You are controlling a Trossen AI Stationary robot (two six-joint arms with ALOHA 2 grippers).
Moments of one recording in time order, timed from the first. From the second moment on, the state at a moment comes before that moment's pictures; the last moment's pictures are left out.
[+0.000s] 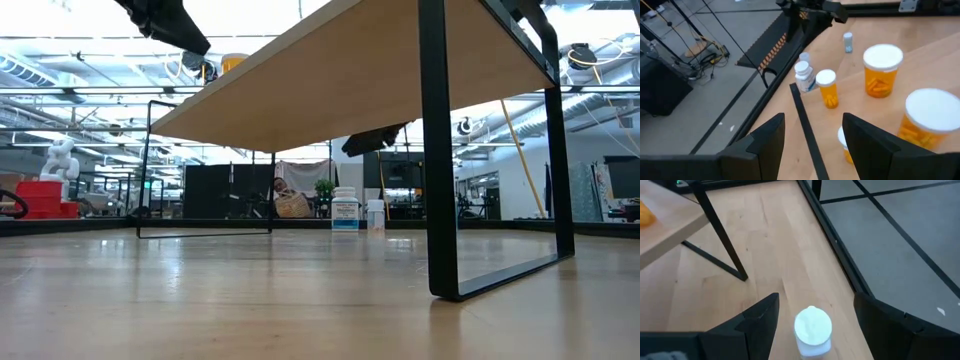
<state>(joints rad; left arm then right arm) -0.03 0.90 0.93 -0.60 -0.55 -0.04 -0.68 1.70 1.13 -0.05 -0.34 -0.23</state>
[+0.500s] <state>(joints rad) -0.03 0.92 0.93 -0.57 -0.55 0.02 -0.65 1.78 1.13 -0.05 -0.31 -0.25</state>
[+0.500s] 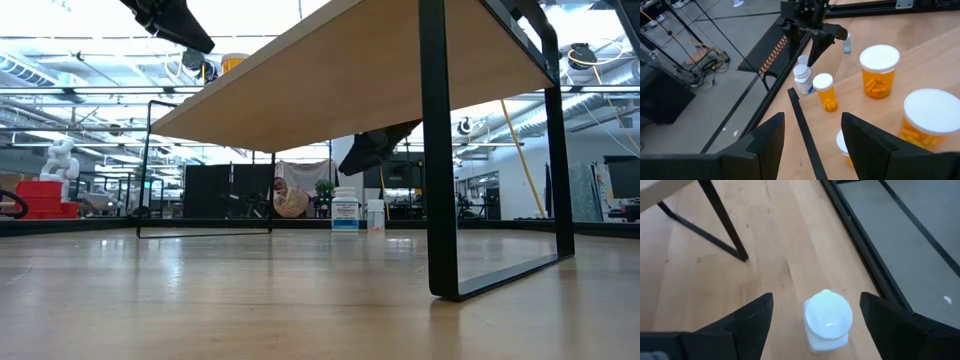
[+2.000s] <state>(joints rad) -0.03 0.92 0.93 -0.54 -0.54 0.03 -0.63 1.91 1.24 -0.22 -0.27 -0.26</state>
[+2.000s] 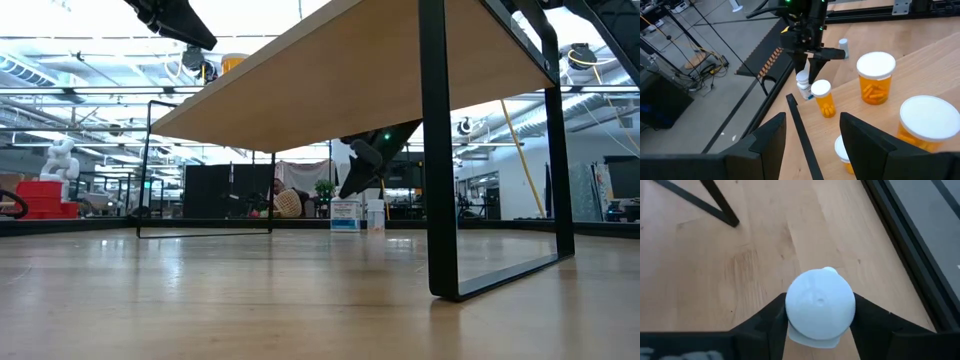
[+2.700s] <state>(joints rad) -0.03 0.92 0.93 -0.55 -0.54 0.03 -0.56 1.70 1.24 -0.31 -0.10 -0.08</state>
